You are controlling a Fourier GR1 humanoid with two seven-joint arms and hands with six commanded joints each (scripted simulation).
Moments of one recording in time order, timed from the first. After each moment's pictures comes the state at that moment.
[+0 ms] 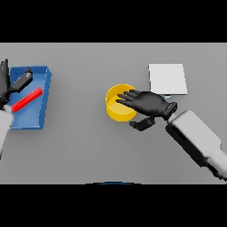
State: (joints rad) left arm -0.44 0.54 -0.13 -1.18 -0.32 0.15 0.50; right arm -0.57 -0.42 0.61 -1.31 0.85 0.38 -0.20
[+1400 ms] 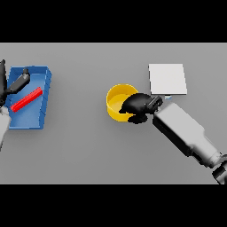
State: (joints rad) left arm -0.41 0.56 -0.12 -1.20 -0.32 0.14 0.47; right arm -0.72 -0.33 0.70 -1.08 0.85 0.56 -0.20
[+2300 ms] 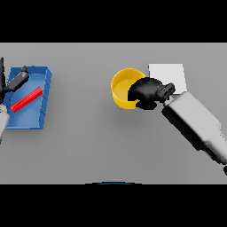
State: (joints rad) left arm -0.43 0.57 -0.12 -1.18 -0.32 0.13 0.47; right arm -0.76 -0.43 0.61 -1.26 0.79 0.63 -0.12
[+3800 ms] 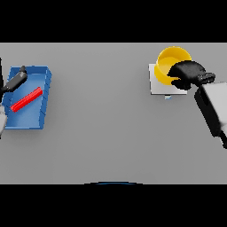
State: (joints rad) left arm -0.42 0.58 -0.11 -1.23 -0.32 0.12 0.50; right arm -0.82 -0.49 0.37 -0.74 0.83 0.30 -0.21
